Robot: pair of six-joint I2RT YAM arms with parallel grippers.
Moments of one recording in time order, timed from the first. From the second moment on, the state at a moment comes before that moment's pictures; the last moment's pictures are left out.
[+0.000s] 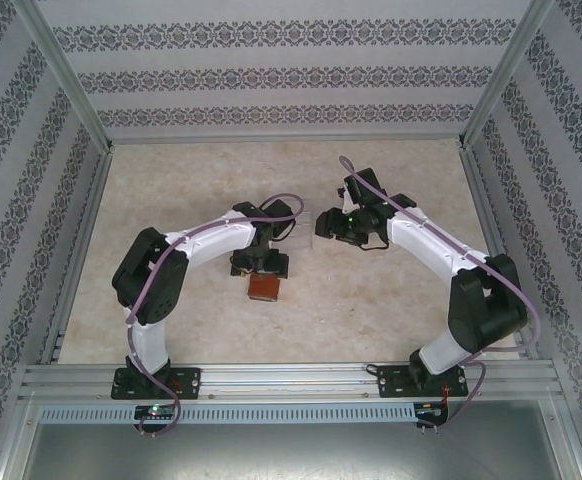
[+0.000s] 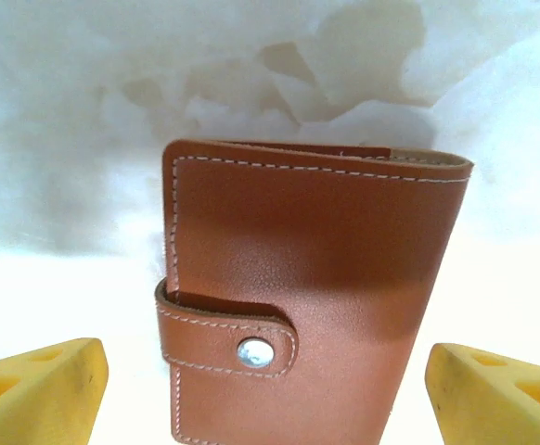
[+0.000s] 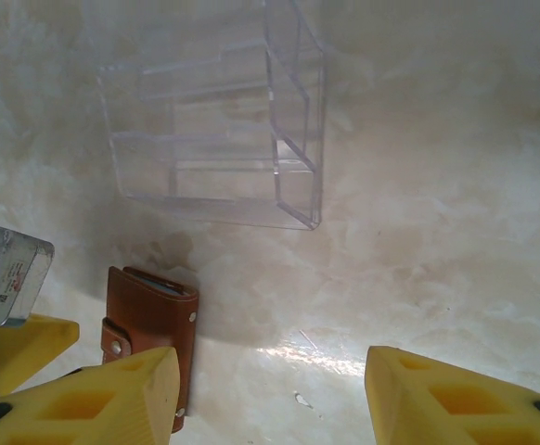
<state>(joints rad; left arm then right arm) -0.67 1.89 1.38 -1.02 0.02 -0.66 0.41 1.56 1.15 -0.63 -0.31 0.57</state>
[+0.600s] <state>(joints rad) -0.67 1.90 1.42 -1.06 0.02 -0.63 0.41 1.56 1.14 -0.62 -0.32 0.57</state>
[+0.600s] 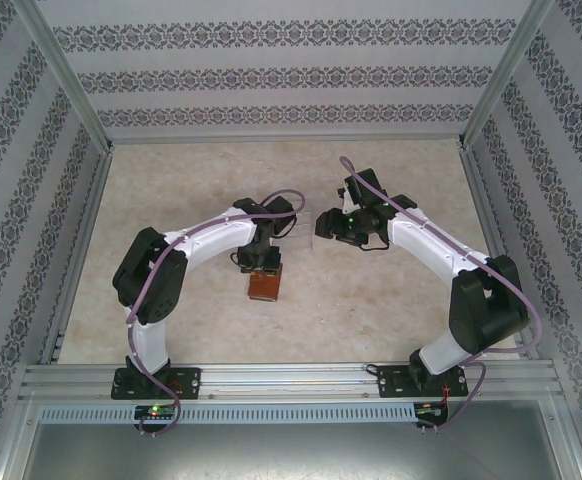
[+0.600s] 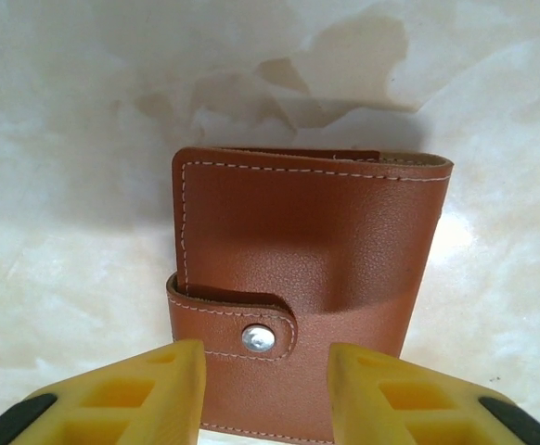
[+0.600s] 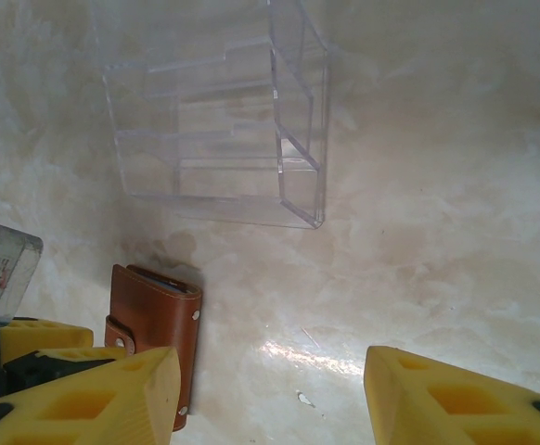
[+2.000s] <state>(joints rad) -0.67 1.97 1.41 -1.06 0.03 -0.58 0.41 1.56 1.10 -0.62 -0.32 0.58</state>
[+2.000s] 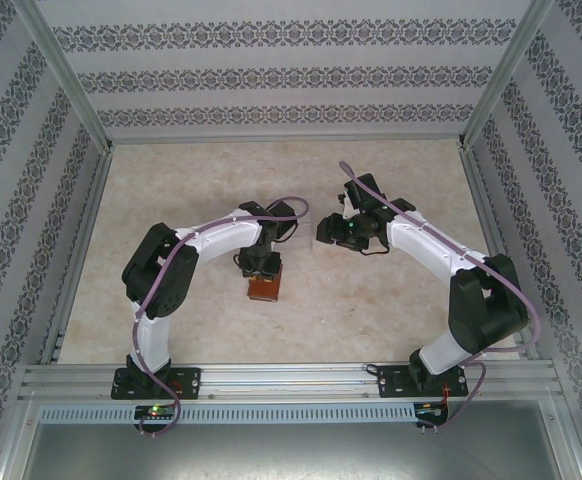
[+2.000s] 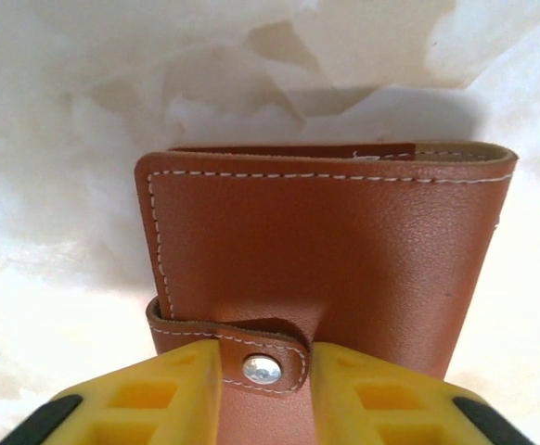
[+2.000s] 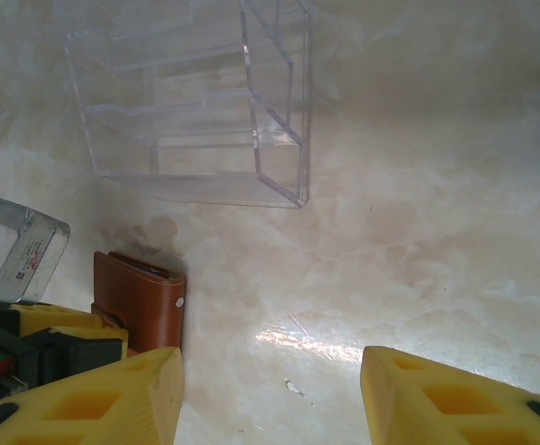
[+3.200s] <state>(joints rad) -0.59 1.79 1.17 -0.74 0.40 -0.57 0.61 1.74 0.91 -0.25 -0.57 0.83</state>
